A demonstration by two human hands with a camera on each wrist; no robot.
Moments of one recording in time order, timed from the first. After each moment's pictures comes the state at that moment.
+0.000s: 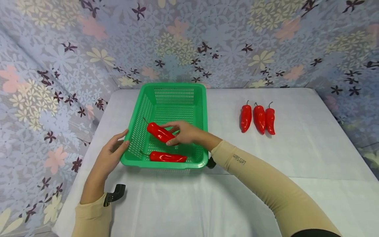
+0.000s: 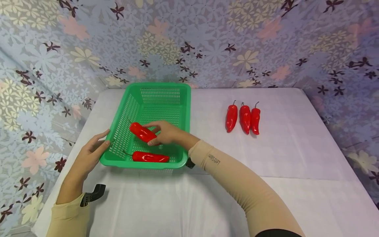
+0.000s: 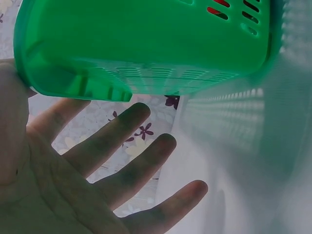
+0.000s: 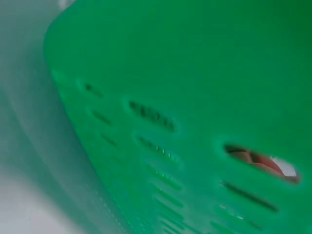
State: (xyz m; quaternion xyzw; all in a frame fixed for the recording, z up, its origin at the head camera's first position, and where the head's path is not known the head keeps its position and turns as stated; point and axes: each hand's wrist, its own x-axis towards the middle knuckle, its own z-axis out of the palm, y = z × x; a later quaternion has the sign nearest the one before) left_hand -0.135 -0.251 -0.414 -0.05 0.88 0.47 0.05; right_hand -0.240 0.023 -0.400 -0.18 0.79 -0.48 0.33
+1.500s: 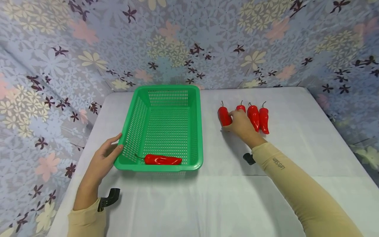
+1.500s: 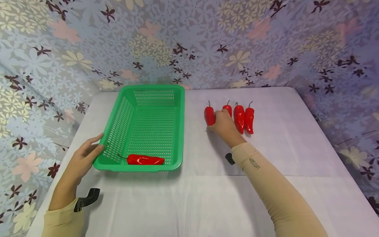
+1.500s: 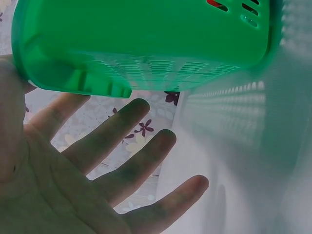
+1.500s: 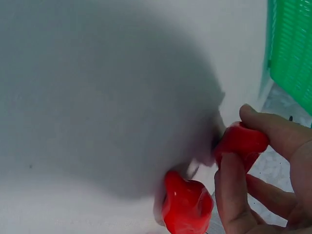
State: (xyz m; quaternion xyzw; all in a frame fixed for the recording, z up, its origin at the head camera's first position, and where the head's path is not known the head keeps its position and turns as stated) left_hand -0.131 -0.253 -0.414 -0.05 0.88 0.47 0.05; right_hand -0.271 0.205 -0.424 0.02 0.96 -0.26 0.12
